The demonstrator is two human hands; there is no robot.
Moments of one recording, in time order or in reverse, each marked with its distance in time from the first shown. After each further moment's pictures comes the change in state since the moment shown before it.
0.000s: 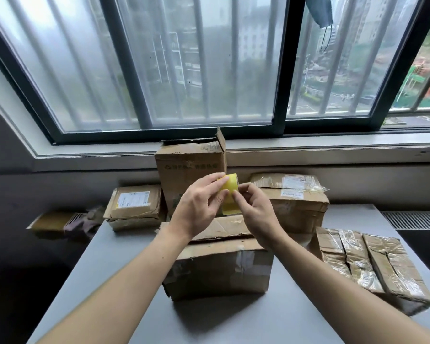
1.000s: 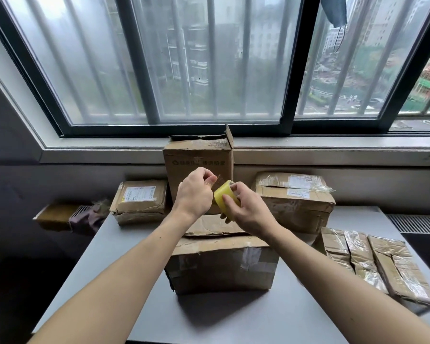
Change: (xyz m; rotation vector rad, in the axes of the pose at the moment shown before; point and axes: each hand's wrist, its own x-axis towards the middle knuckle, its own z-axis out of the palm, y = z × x) left_hand 0.011 0.002 -0.021 -0.081 0.009 -0.574; right_hand 0.008 0.004 0.021 -0.491 -0.183 -0.057
